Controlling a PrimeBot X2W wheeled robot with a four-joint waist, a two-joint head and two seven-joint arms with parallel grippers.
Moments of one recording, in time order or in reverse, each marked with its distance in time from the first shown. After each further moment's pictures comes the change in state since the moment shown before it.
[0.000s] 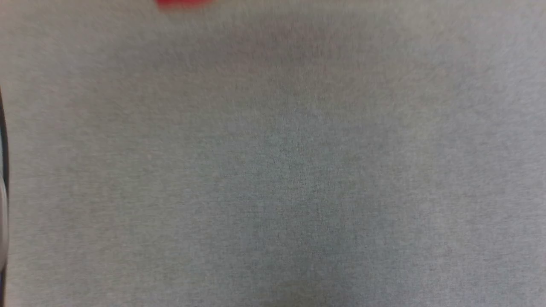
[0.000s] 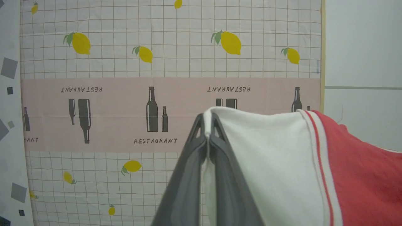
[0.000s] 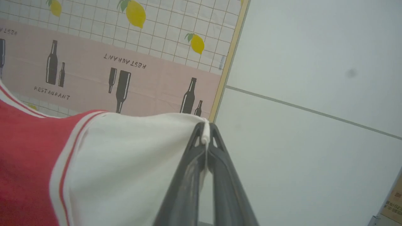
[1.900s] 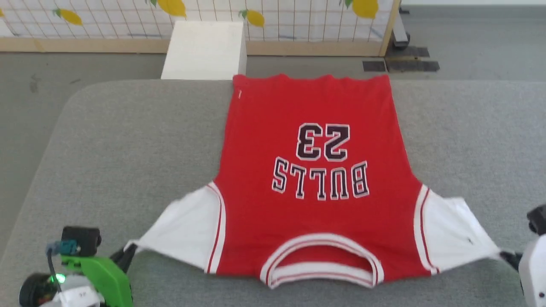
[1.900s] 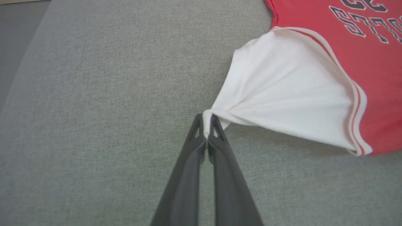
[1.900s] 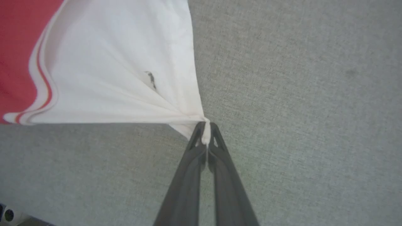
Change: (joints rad) left arm 1.480 0.139 -0.195 -0.149 -0.296 -0.060 0.094; right arm 1.434 -0.245 0.214 -0.187 0.331 0.001 0.311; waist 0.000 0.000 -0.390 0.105
